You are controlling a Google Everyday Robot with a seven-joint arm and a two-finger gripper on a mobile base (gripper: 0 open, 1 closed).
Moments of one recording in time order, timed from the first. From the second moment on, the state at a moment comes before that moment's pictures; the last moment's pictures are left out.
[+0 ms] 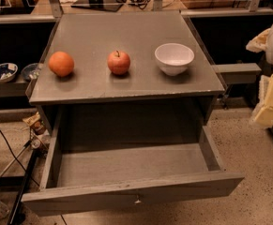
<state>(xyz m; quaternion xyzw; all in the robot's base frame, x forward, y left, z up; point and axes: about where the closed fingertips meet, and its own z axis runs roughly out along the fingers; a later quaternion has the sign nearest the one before) 0.438 -0.216 0.977 -0.60 0.78 -0.04 0.16</state>
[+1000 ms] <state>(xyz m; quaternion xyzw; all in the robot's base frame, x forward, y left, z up) 0.442 -0.172 0.983 -0.63 0.75 -0.03 0.20</state>
